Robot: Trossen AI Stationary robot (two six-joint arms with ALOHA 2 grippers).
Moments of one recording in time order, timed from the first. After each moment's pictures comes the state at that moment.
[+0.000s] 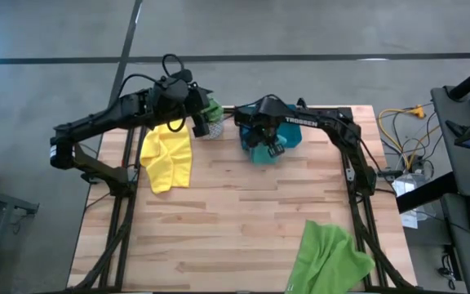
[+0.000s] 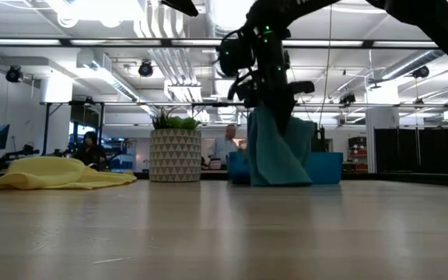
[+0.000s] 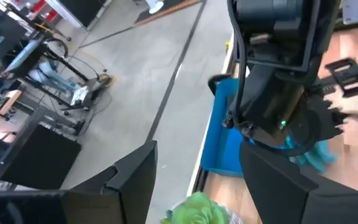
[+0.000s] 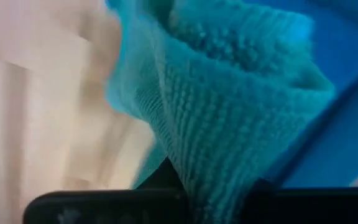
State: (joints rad) left arm 0.27 1.34 1.61 -0.71 -0.38 0.41; right arm -0.34 2.12 1.92 -1.42 0.17 -0.75
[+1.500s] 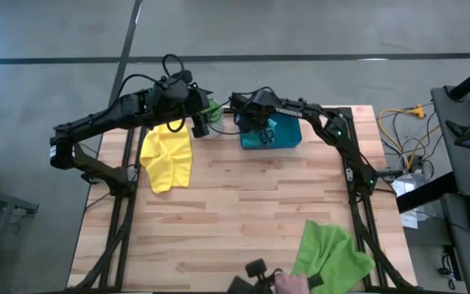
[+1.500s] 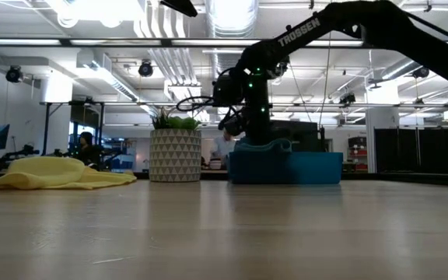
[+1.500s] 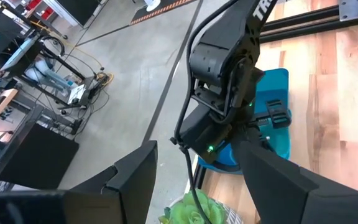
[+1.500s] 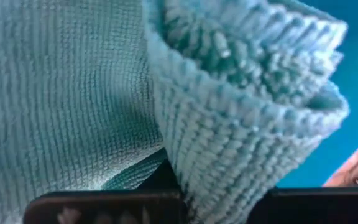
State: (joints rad) left arm 0.27 1.34 1.61 -0.72 -0.37 0.41; right arm -0.50 2.33 2.03 -1.18 0.29 -0.91
